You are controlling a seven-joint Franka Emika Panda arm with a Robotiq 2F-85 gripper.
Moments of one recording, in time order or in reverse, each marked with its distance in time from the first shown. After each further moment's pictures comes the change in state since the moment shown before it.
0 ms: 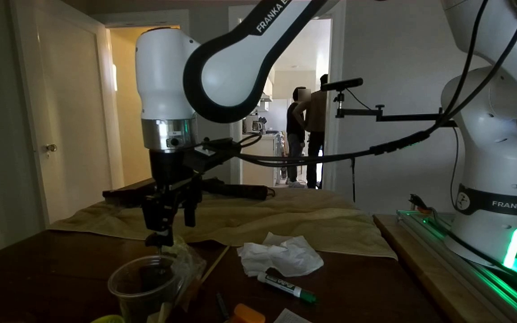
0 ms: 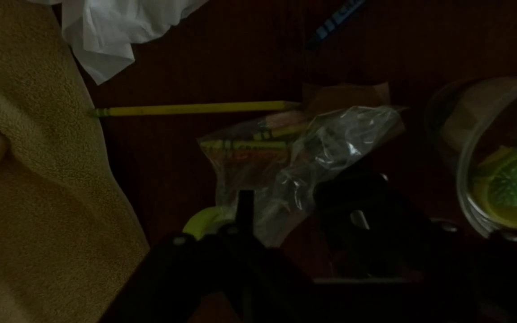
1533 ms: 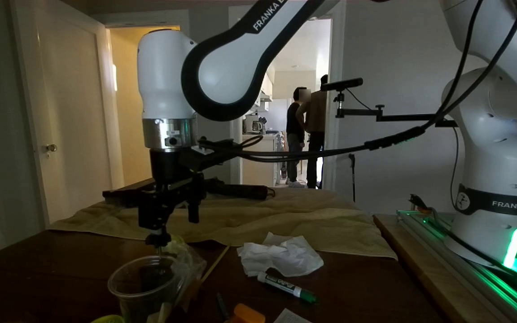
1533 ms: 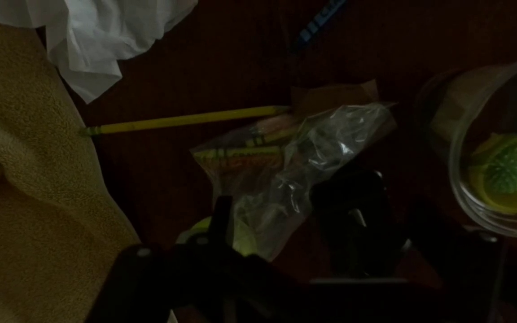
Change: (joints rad) arm -0.024 0.000 0.019 0.000 0.034 0.003 0.040
